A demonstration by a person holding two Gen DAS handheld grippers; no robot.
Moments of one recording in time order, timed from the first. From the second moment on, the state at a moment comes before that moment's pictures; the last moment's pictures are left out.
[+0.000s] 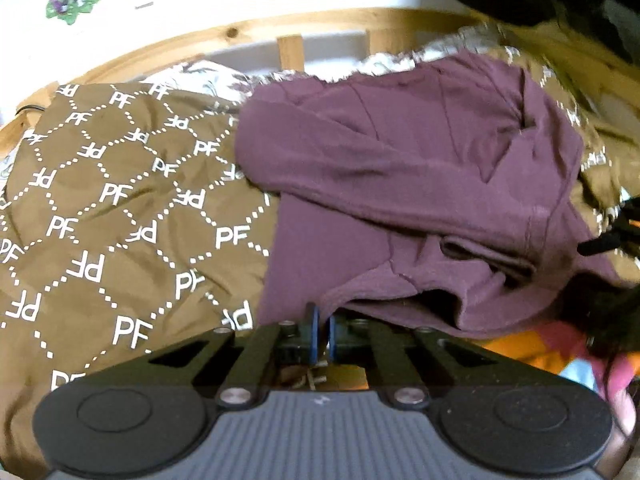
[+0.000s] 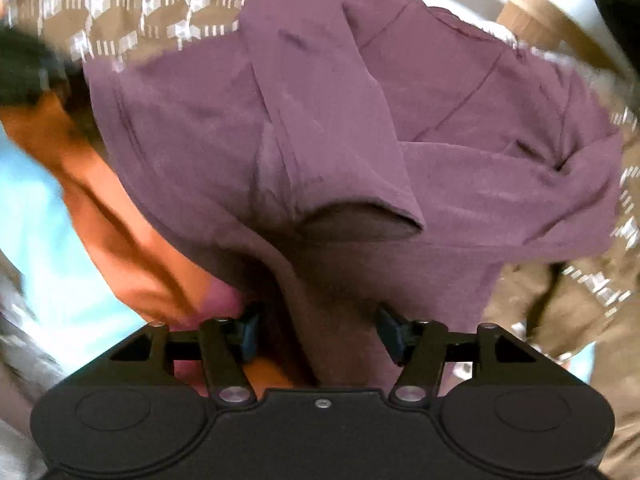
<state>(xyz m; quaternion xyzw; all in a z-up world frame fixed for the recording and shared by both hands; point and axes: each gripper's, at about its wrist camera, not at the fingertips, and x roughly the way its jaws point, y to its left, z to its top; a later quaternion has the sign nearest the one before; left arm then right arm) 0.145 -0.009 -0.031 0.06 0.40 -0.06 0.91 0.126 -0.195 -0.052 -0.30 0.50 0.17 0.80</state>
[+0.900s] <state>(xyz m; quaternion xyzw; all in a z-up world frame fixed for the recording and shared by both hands) -0.064 0.022 0.084 0.08 0.28 -0.12 0.95 -0.086 -0.217 0.109 -0.32 0.28 0.21 0.88</state>
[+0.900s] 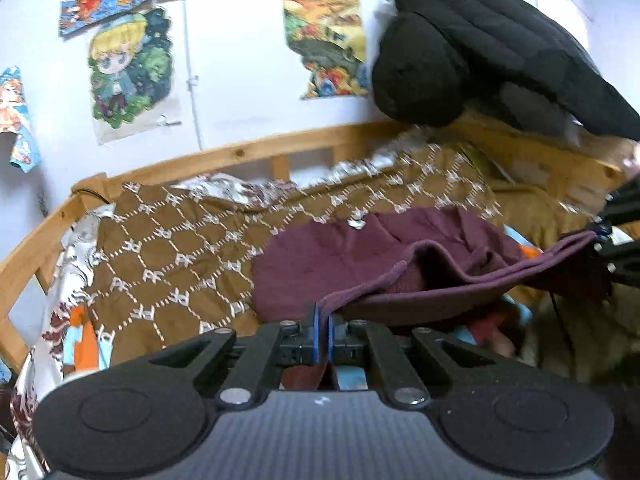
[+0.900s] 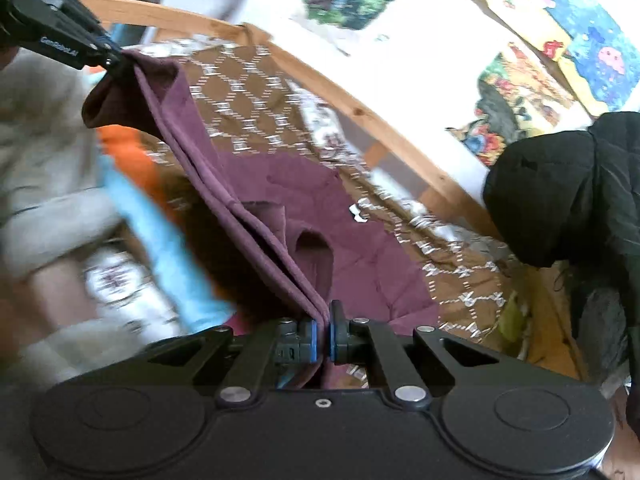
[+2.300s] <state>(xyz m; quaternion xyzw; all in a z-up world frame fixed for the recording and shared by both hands) 0.338 0.006 -0.060 0.00 0.38 -0.05 0.93 0.261 -0.248 -0.032 -0.15 0.30 0.06 0.94</state>
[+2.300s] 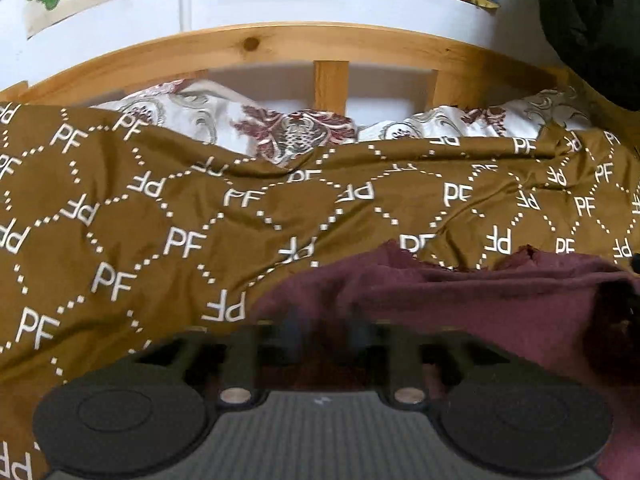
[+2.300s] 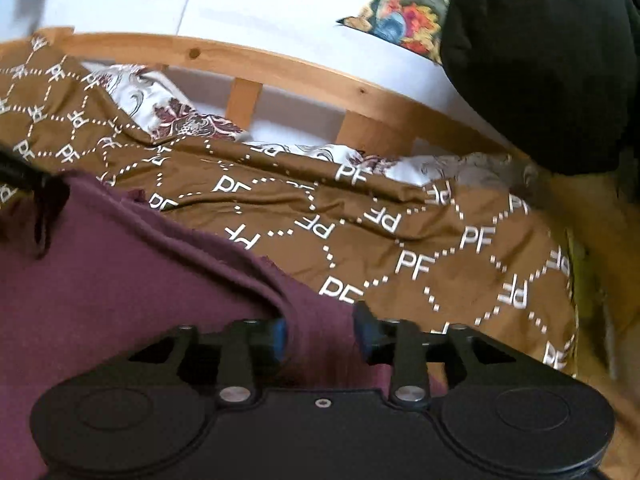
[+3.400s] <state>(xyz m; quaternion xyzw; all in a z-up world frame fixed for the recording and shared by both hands) 0.281 0.012 -0.061 0.17 0.34 0.05 0.92 0.226 -0.285 -0.031 -0.07 0.31 0.02 0.95</state>
